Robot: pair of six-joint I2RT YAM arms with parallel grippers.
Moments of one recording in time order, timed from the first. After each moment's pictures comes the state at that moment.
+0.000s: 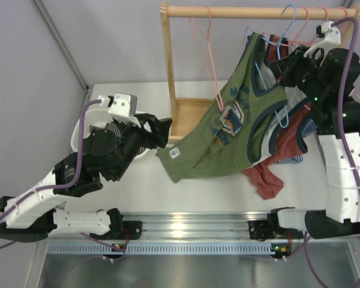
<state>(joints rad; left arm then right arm) -1.26 0.99 1.50 -0.52 -0.82 -0.26 0.13 1.26 1.84 -0.65 -0.17 0.35</state>
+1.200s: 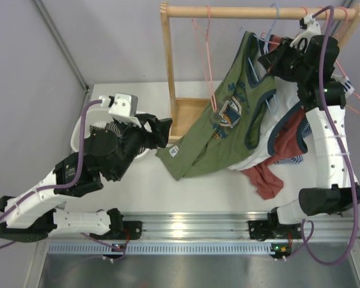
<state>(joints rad) -1.26 0.99 1.50 -0.52 -0.83 -0.26 0.08 1.47 1.89 -0.57 -0.29 0.40</state>
